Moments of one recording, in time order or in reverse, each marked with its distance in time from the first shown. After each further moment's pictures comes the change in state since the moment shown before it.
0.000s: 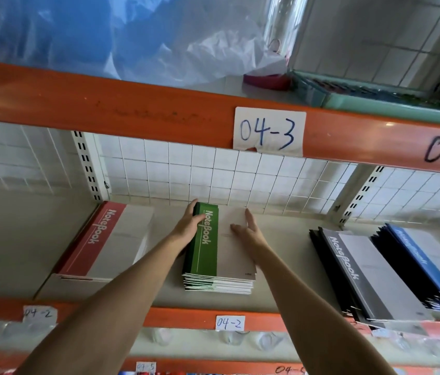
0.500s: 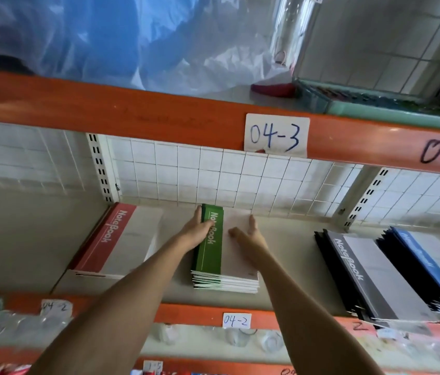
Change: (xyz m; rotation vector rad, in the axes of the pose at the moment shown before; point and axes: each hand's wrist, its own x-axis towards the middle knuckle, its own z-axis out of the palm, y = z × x) left_hand -0.019 0.009 -0.004 0.285 -0.030 -0.033; right_hand -0.014 0.000 0.016 -0.340 0.123 0.001
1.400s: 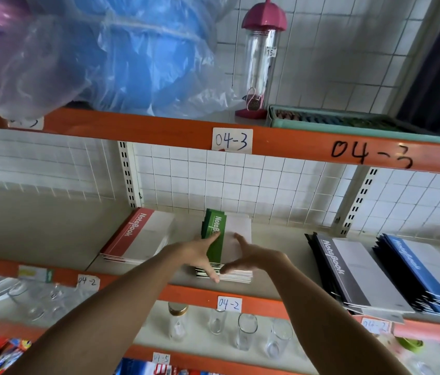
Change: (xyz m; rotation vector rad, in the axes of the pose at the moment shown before) left_hand -0.101 0.009 0.006 0.889 -0.263 0.025; right_hand -0.070 -0.008 -0.045 -0.773 -0.457 -0.214
